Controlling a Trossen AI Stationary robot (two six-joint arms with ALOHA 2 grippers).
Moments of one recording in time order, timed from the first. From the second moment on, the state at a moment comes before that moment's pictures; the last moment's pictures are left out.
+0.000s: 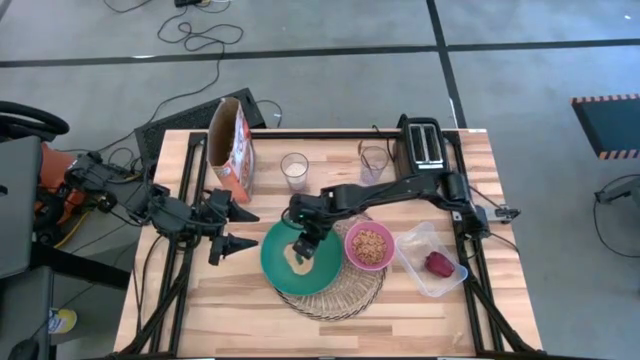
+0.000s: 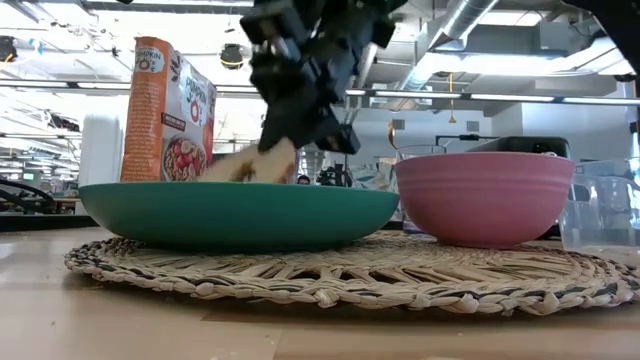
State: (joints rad) left arm -0.47 0.84 0.92 -0.44 -0.40 -0.62; right arm 0.03 2.13 1.75 -0.65 -0.32 0.64
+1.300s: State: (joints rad) left arm -0.47 0.84 0.92 -0.44 -0.38 -0.61; right arm 0.04 1.89 1.75 -0.77 -0.22 0.62
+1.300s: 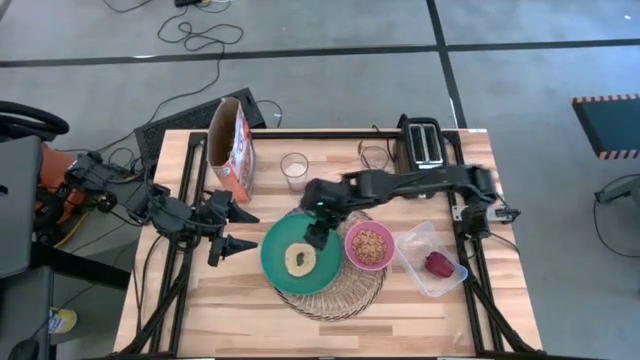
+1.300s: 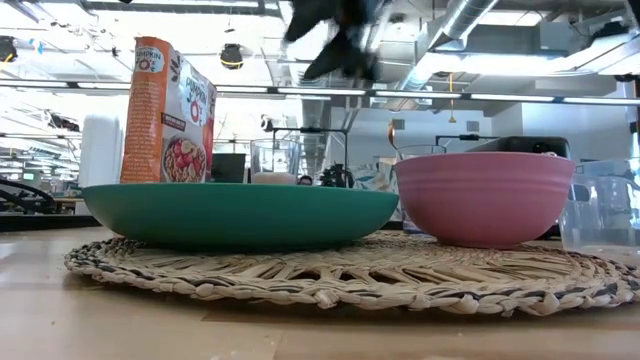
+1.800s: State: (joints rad) left arm -0.47 0.84 0.92 -0.44 -0.38 -0.61; right arm 0.20 1.59 1.75 -1.23 -0.02 0.77
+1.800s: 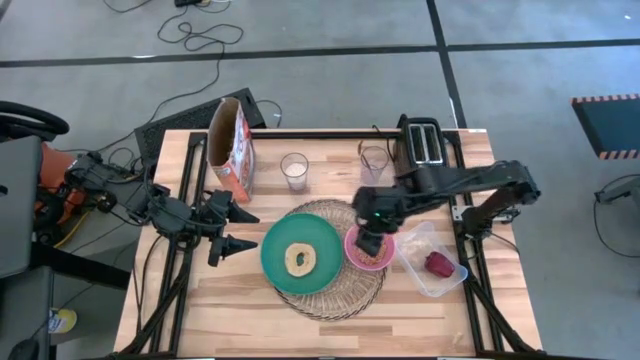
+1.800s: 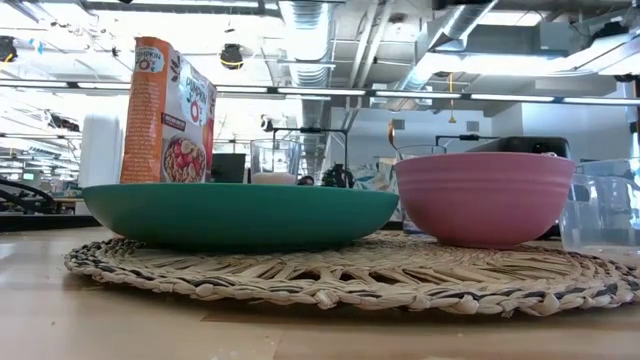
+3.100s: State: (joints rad) left arm -0.47 0.84 0.92 -0.44 -0.38 -0.61; right arm 0.50 1.28 1.16 -1.39 -0.19 1.39
